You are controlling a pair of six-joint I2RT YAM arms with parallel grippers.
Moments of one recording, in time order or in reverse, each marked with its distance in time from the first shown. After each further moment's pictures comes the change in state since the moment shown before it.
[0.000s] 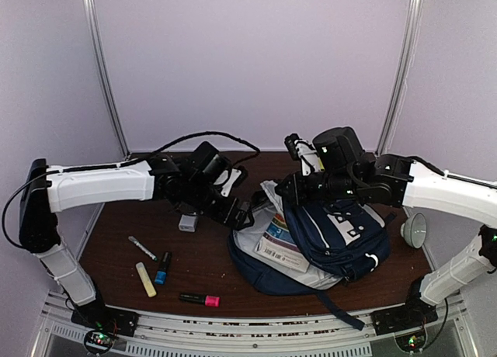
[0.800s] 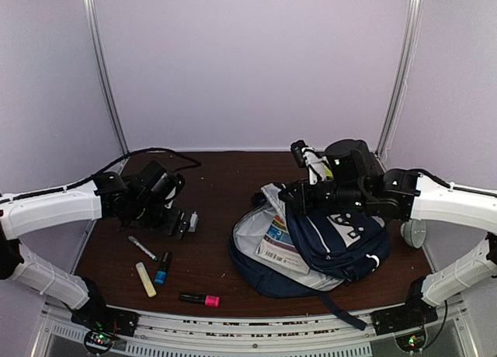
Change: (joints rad) left arm 0.111 -0.381 -0.361 -0.145 -0.427 0.019; right arm 0.002 -0.091 -0.155 0.138 -0.026 -0.037
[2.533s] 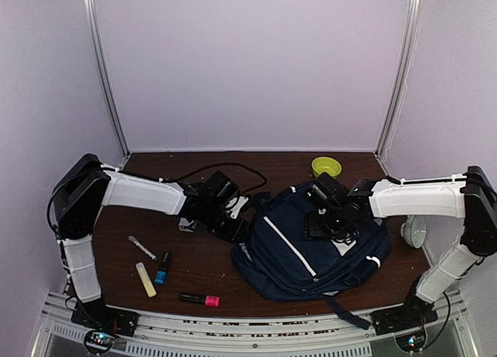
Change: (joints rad) left arm -0.046 0.651 0.262 0.410 0.637 -0.001; right arm -0.170 0.269 -0.089 -0.307 0.171 0.340
